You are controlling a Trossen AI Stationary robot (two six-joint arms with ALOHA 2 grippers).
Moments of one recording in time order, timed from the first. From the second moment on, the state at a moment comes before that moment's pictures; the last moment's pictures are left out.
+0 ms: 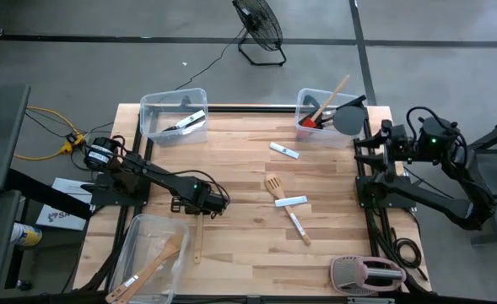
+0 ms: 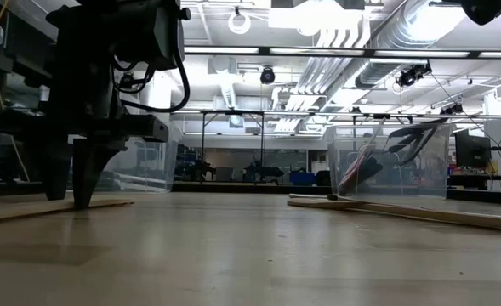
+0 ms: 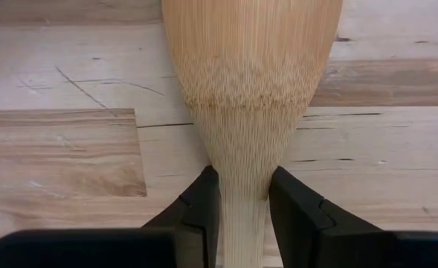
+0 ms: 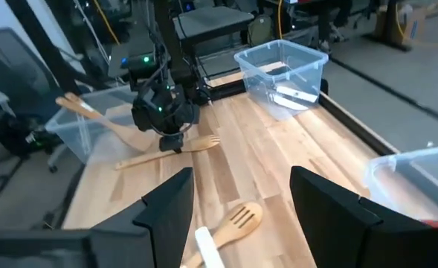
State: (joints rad) left arm -0.26 1.72 0.92 -0.76 0.03 -1.81; right arm -0.60 0.35 0.95 -0.88 -0.46 0.09
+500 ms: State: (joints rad) left arm -0.26 1.72 0.92 -0.75 0.05 -1.77; right arm -0.60 0.35 0.95 -0.94 -0.64 -0.07
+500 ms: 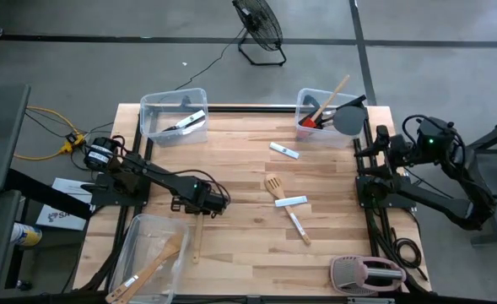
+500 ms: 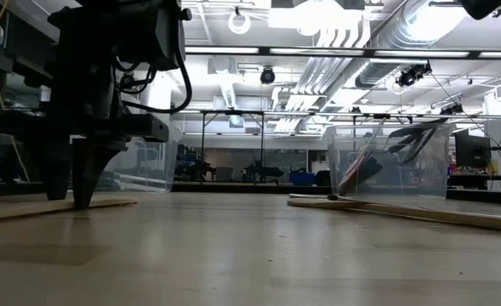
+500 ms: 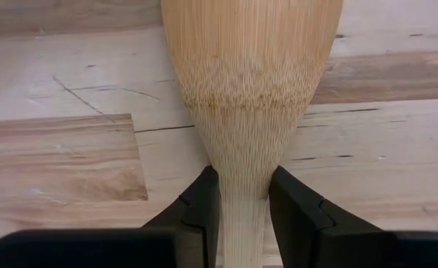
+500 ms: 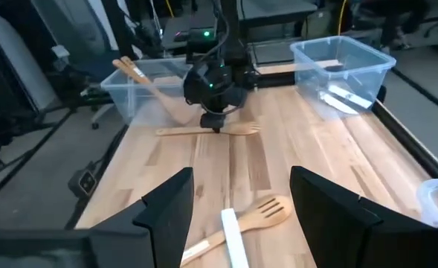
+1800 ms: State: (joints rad) left arm -0.24 1.71 1.33 -0.87 -0.25 -1.30; right arm -0.60 0.35 0.95 -0.94 -0.52 0.00
